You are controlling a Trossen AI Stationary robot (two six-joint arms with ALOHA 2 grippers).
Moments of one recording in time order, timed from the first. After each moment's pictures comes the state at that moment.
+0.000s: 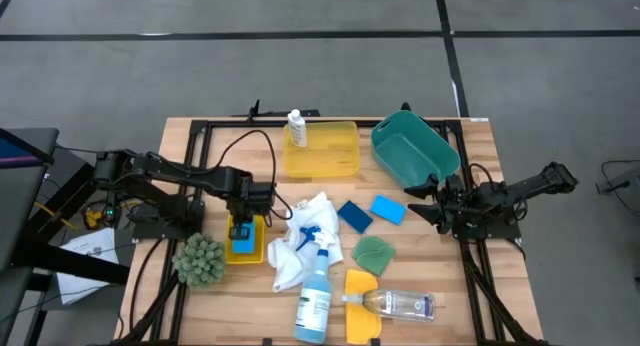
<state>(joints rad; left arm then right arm) 0.03 1.40 0.83 -0.97 0.06 0.05 0.35 0.12 0.03 0.26 0.45 0.39</state>
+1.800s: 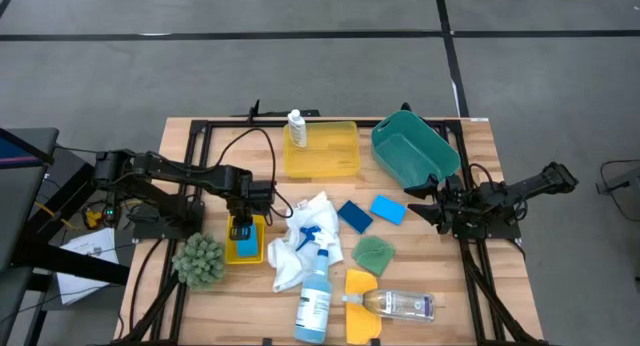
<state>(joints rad) 0.04 1.40 0.83 -0.97 0.12 0.02 0.35 0.12 0.03 0.26 0.45 0.39</state>
